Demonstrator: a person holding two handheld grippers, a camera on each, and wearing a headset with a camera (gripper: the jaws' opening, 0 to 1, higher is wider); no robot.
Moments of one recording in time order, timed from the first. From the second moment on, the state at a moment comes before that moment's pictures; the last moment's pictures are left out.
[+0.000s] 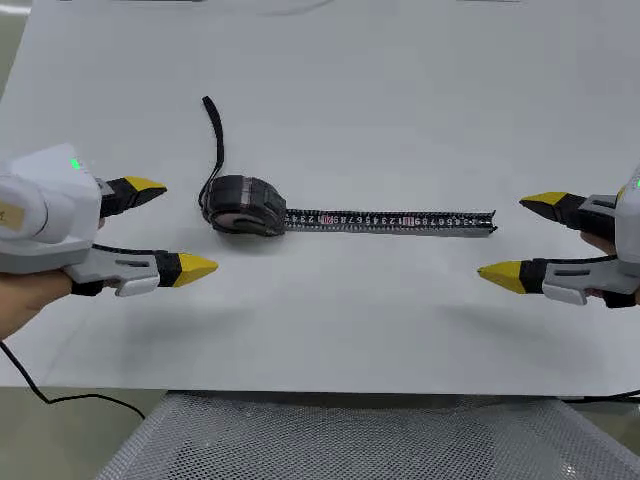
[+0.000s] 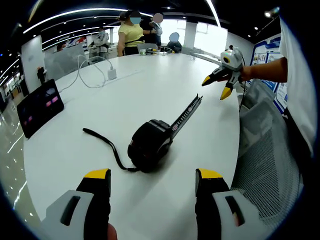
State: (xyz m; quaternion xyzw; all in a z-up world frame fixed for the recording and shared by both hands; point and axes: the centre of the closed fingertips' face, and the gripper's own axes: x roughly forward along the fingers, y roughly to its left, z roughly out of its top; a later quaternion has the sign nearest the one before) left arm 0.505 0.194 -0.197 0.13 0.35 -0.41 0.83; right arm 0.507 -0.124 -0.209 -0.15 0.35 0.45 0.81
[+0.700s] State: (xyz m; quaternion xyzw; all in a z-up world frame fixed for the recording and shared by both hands) left arm 0.477 0.203 -0.189 0.10 0.33 -0.37 0.86; right arm 0.488 -0.124 -0.191 -0.13 0.32 0.42 0.84
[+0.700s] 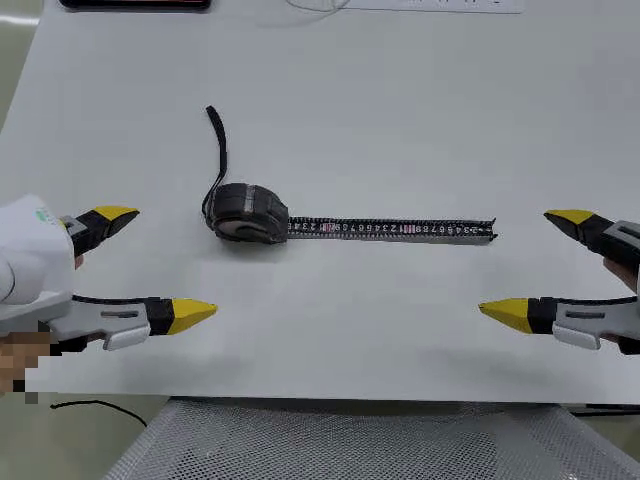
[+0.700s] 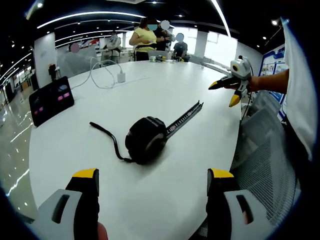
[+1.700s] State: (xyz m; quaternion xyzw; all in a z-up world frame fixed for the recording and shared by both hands) left arm 0.447 0.211 -0.188 0.08 0.33 -0.34 0.88; right arm 0.464 -0.129 -0.184 -0.11 0.32 0.40 0.85
